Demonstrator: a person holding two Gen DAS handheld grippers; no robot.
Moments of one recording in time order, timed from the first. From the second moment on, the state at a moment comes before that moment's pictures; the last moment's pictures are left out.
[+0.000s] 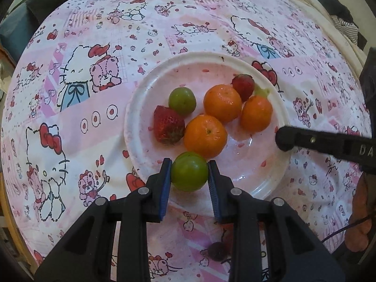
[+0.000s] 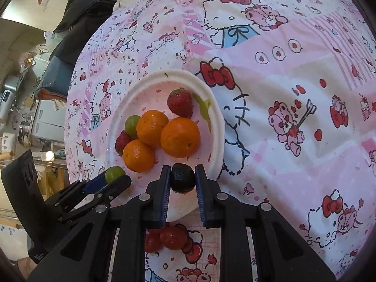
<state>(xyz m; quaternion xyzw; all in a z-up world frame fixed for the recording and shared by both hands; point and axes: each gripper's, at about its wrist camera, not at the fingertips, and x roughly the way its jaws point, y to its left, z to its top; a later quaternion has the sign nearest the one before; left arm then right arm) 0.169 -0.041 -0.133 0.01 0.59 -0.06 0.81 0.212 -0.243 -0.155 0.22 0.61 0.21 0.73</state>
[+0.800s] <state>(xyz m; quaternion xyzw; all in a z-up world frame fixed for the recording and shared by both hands) 0.162 -0.031 -0.117 0.01 0.57 -0.04 0.82 0.214 -0.253 -0.130 0.23 0.58 0.20 0.76</state>
